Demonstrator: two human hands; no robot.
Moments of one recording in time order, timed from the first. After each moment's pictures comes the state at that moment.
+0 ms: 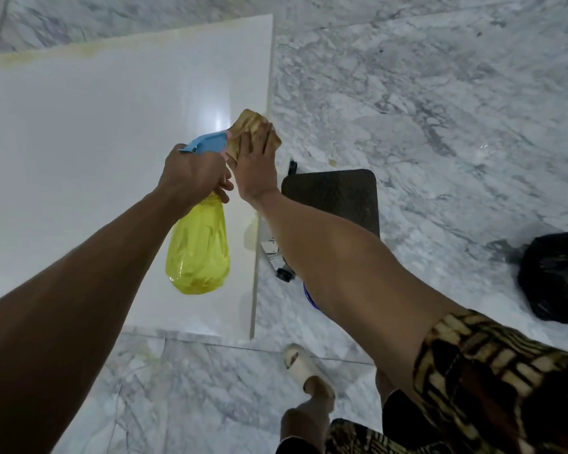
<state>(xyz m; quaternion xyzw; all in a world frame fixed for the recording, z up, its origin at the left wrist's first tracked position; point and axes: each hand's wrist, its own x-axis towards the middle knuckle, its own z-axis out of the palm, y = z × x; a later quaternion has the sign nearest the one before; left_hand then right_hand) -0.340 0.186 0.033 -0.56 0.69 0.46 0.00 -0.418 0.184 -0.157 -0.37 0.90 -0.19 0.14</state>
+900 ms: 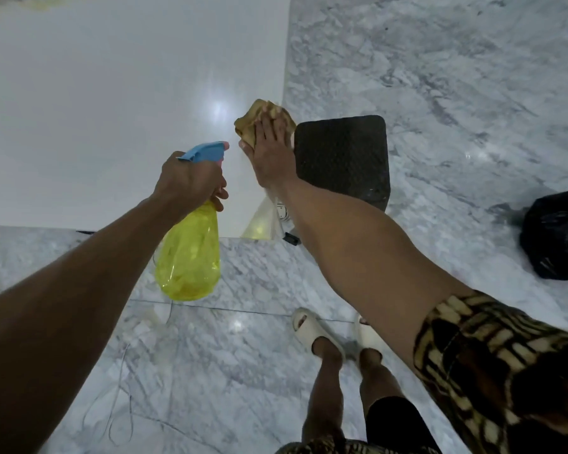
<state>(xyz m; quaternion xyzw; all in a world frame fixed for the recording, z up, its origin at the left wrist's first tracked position) -0.148 0.267 0.036 -0.52 0.71 0.48 0.00 -0.280 0.298 -0.132 -0.41 0.89 -0.18 0.11</state>
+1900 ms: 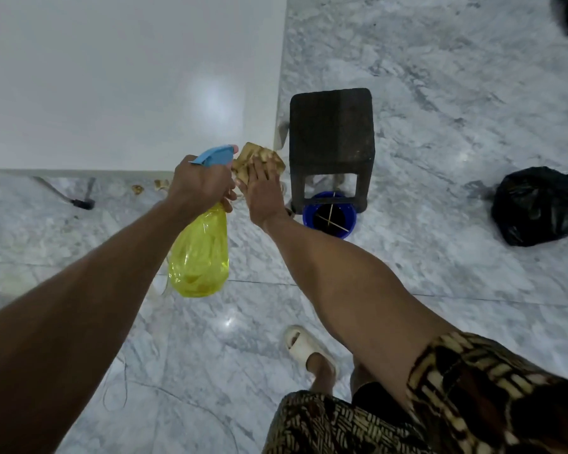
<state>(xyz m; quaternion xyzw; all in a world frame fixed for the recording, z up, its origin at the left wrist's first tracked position) -0.025 0.370 0.052 -0.50 0.71 0.50 -0.01 -0.098 0.410 -0.137 -0.41 0.88 -0.18 0.18</state>
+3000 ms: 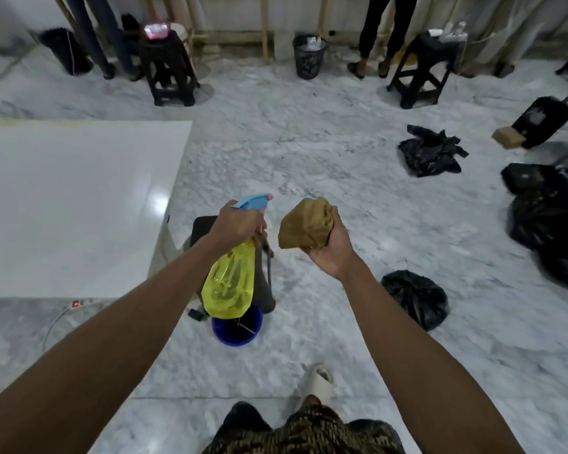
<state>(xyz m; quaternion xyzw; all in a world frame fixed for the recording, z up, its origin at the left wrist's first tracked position) -0.332 0.552 0.120 -0.36 0.70 0.62 -0.01 -0.441 0.729 0.054 0.11 0.43 -0.78 0.43</state>
